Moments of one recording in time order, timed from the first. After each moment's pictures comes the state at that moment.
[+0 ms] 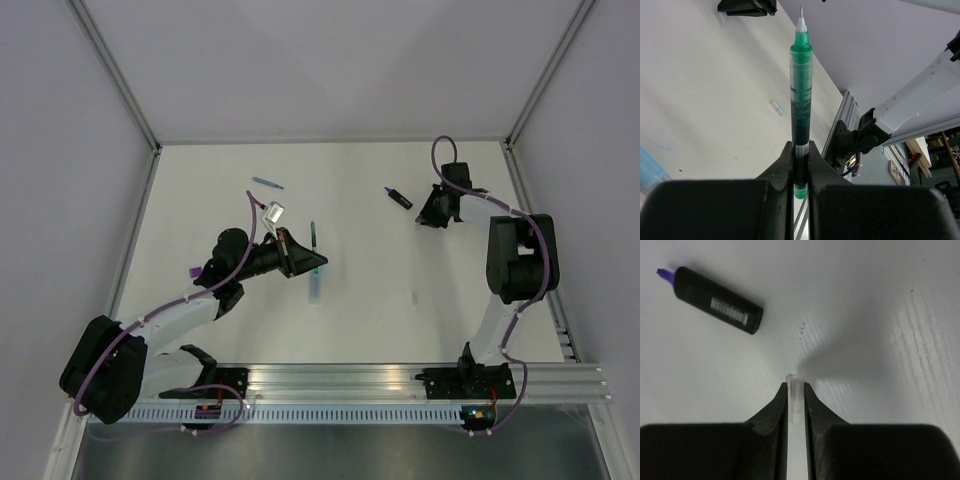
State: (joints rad) left arm -0.54 1.17 0.48 0.60 0.63 -0.74; right arm 0.04 1.92 1.23 -0.30 -0.07 0.57
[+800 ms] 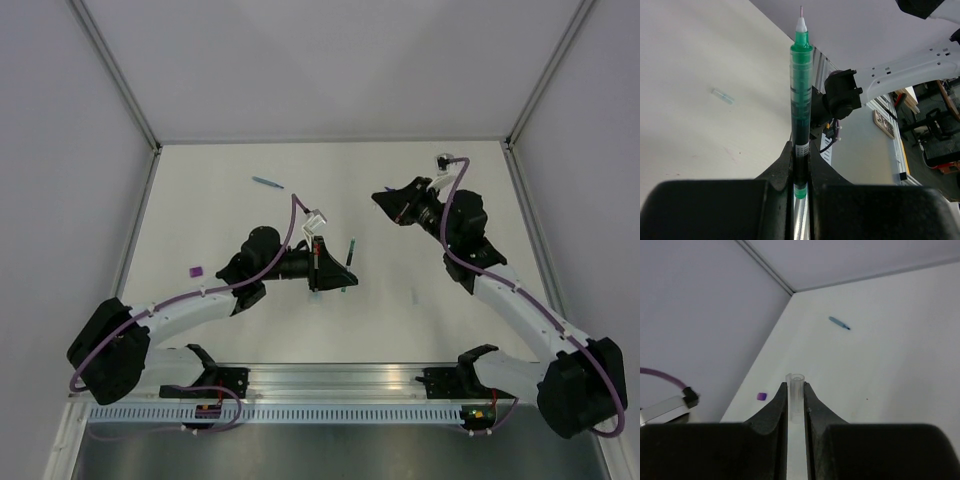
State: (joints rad) left arm -0.76 1.26 0.63 0.53 0.69 -0.64; right arm 0.36 1.14 0.78 0.28 -0.28 0.67
